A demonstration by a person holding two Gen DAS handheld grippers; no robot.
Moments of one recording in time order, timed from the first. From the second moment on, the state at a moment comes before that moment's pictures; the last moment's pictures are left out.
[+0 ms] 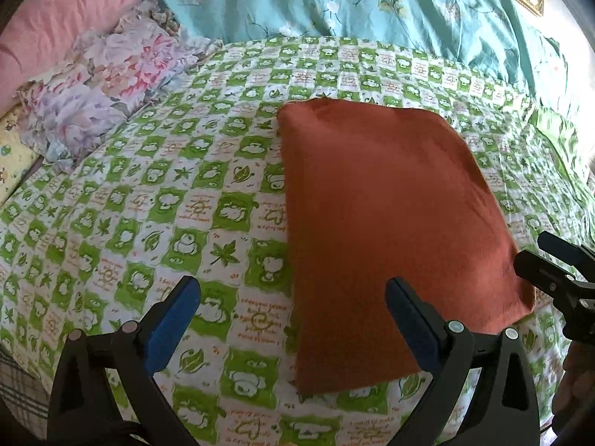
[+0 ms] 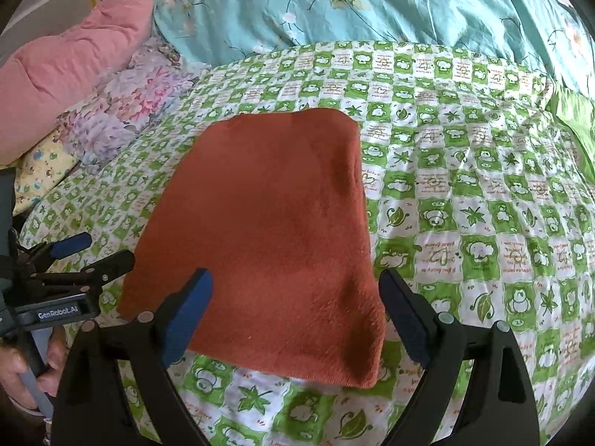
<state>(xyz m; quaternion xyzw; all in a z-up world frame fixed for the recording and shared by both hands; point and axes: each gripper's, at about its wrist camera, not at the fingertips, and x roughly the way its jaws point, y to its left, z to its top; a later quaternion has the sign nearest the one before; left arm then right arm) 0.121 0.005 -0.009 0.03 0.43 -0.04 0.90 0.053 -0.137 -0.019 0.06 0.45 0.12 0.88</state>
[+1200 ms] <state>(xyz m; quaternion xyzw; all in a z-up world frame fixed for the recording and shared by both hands) 0.149 0.000 -0.022 0.04 0.45 -0.06 0.89 0.084 -0.129 -0.039 0.06 0.47 0.14 0.87</state>
